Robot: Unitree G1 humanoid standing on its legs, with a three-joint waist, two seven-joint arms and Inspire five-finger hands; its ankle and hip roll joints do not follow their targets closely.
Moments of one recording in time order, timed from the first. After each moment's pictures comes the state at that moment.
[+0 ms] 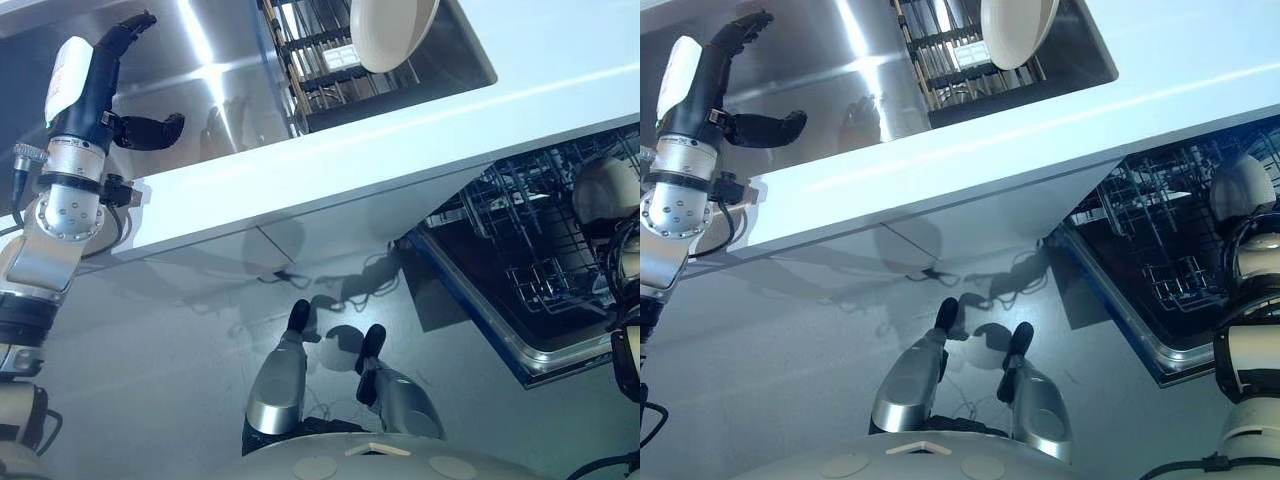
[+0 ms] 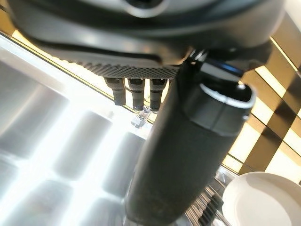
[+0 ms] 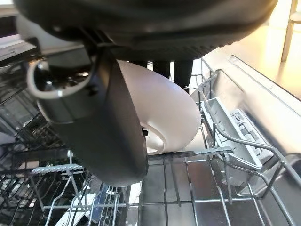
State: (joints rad) left arm -0.43 1.02 -0.12 0.18 -0.02 -0.16 0.26; right arm -0.74 -0.92 0.13 1.18 0.04 0.30 -0.20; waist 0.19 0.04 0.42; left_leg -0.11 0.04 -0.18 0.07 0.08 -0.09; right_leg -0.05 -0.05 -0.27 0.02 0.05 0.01
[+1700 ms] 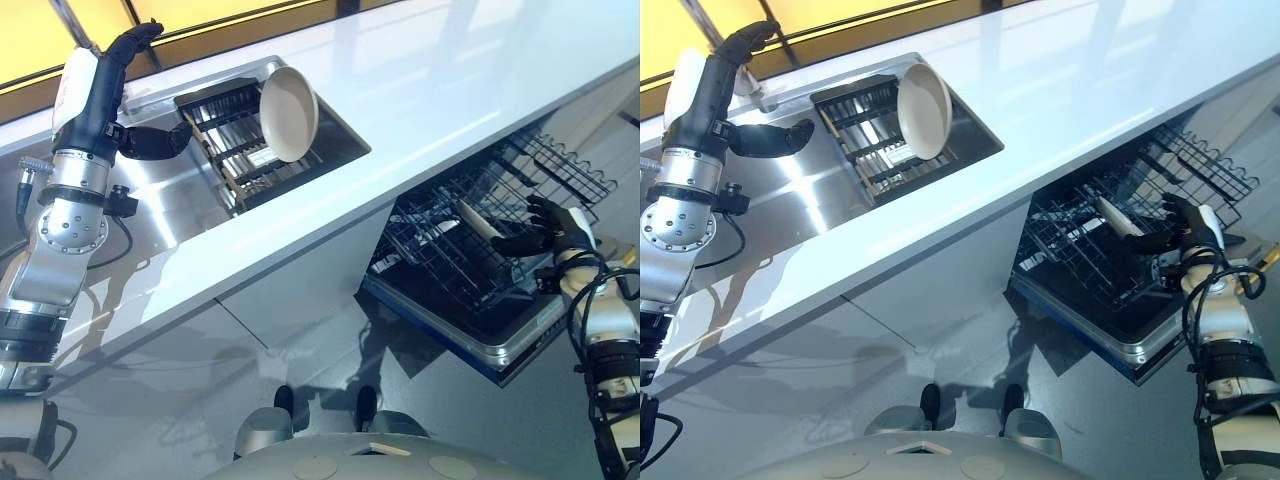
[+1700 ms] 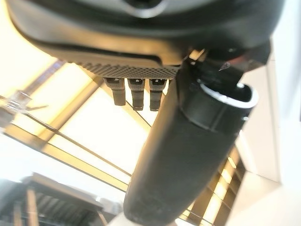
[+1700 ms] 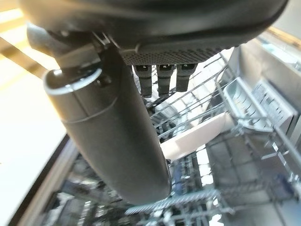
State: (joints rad) left arm -0.35 0.95 -0.02 0.09 0.02 -0.16 0.21; right arm -0.23 -0.72 -0.04 0.39 0.12 0.20 -0.08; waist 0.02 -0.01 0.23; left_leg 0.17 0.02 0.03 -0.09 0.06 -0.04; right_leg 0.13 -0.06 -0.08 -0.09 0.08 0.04
